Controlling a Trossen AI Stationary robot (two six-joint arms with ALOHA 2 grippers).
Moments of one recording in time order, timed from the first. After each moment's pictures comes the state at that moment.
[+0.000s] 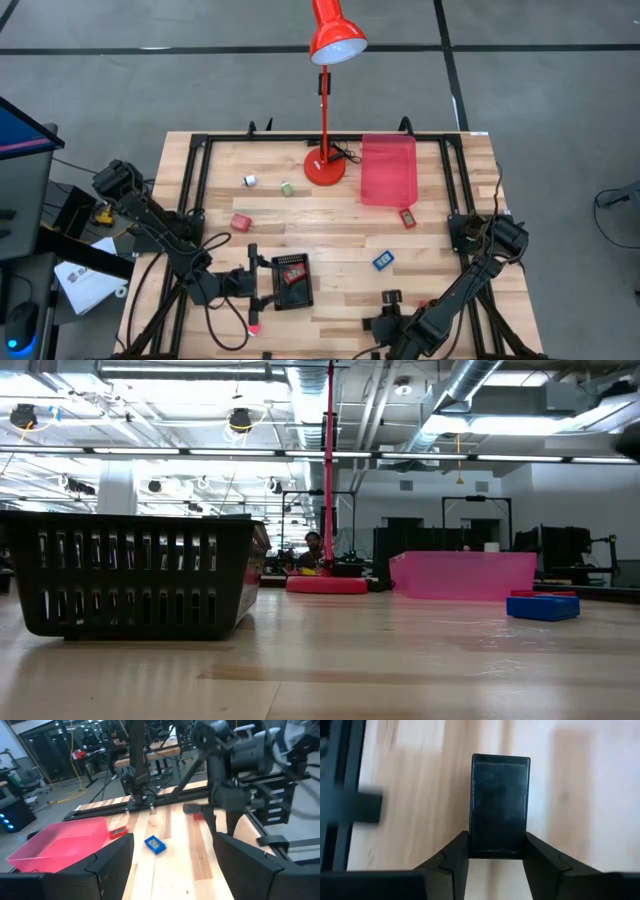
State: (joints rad) left arm -0.80 1.39 0.73 0.48 -0.91 0.06; right arm 0.89 1.98 1.29 -0.65 0.39 0.73
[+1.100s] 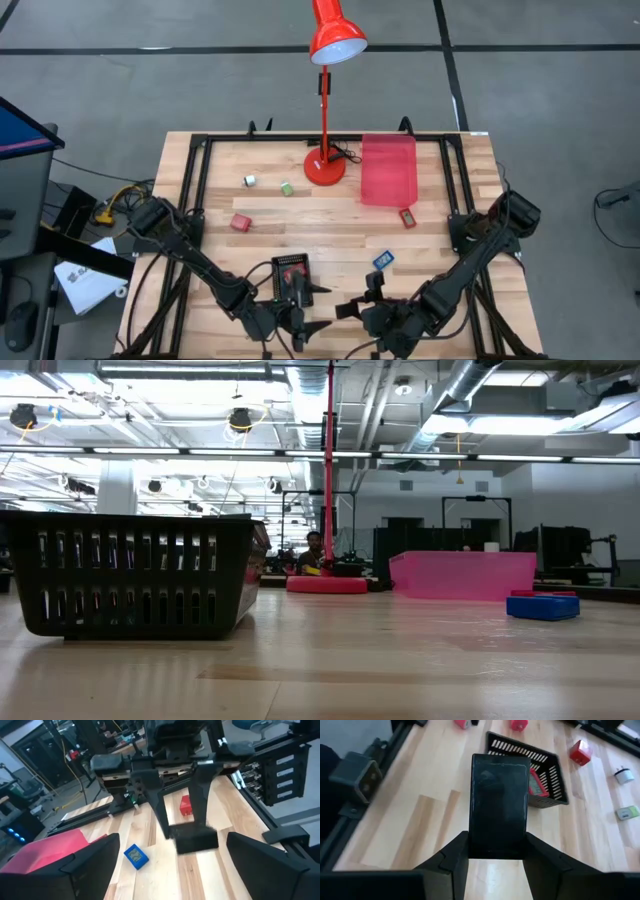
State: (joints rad) left arm -0.71 1.87 1.13 0.46 -0.83 0.18; right arm 0.78 1.79 1.29 -0.46 0.66 0.26
